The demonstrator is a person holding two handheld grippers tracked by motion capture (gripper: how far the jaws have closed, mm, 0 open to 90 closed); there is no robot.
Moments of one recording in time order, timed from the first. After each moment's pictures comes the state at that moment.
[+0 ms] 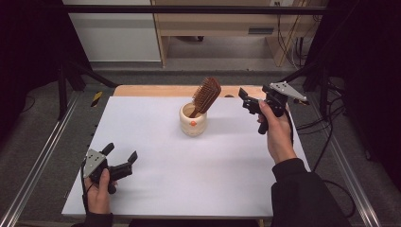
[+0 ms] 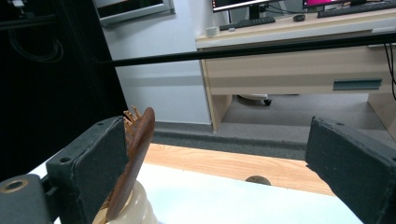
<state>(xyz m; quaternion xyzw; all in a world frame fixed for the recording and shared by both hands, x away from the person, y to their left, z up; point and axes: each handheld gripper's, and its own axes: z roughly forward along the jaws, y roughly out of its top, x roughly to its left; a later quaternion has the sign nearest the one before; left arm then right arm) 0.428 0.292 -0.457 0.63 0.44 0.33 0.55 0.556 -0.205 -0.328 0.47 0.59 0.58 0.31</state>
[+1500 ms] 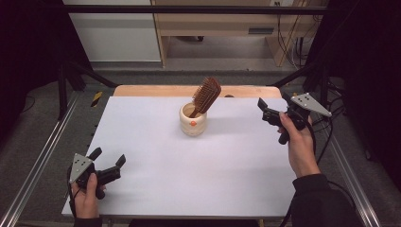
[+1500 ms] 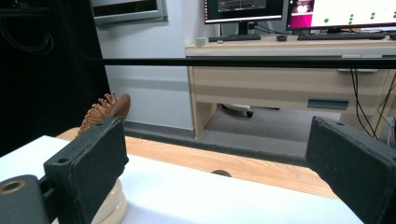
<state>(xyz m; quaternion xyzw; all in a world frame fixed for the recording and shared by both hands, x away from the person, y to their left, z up) 0.415 0.321 -0.459 0.61 0.46 0.34 0.54 0.517 -0.252 -0.333 0.44 0.59 0.57 0.36</state>
